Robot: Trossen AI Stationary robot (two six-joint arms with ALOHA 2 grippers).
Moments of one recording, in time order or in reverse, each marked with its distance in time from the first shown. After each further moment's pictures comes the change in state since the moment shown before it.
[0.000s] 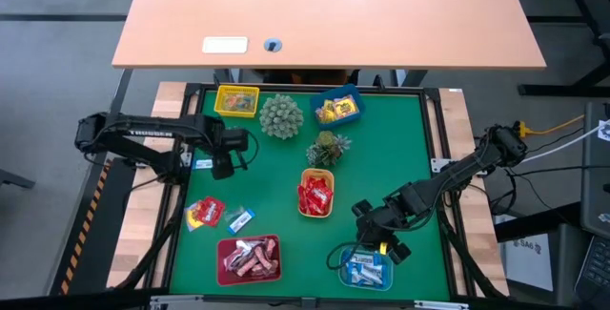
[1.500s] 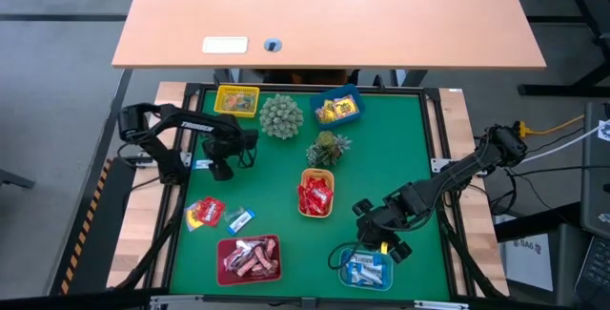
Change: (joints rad) left arm 0.243 0.391 -0.152 0.024 0.190 0.062; right arm 0.000 0.000 0.000 -0.031 0.017 -0.023
